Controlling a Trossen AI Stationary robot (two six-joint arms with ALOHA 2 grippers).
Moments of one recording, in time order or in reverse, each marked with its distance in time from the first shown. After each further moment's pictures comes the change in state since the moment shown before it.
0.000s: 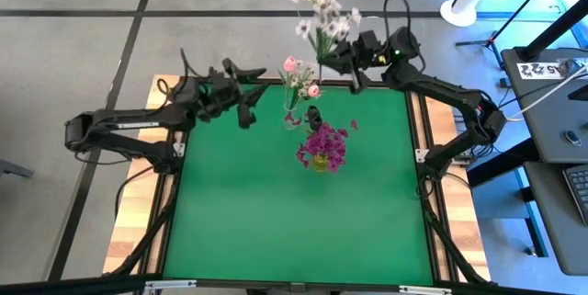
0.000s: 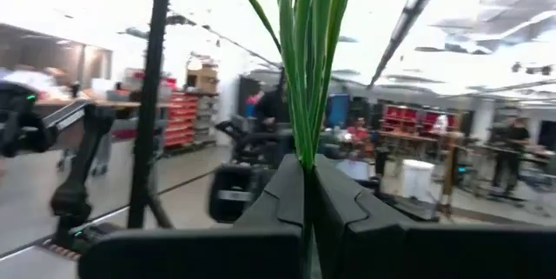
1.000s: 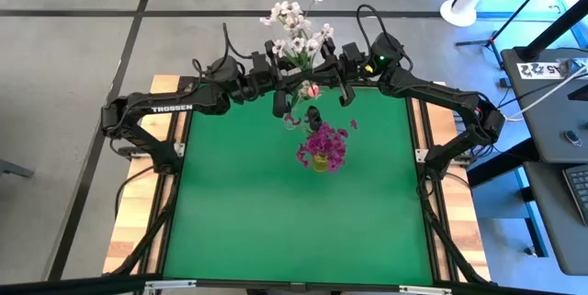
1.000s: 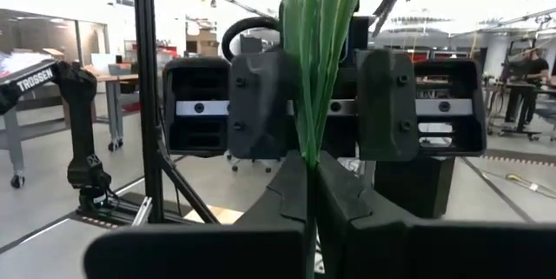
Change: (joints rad) left arm 0.005 0.390 0.472 -0.059 0.170 -0.028; right arm 0.086 0.000 0.000 -0.242 0.070 -0.109
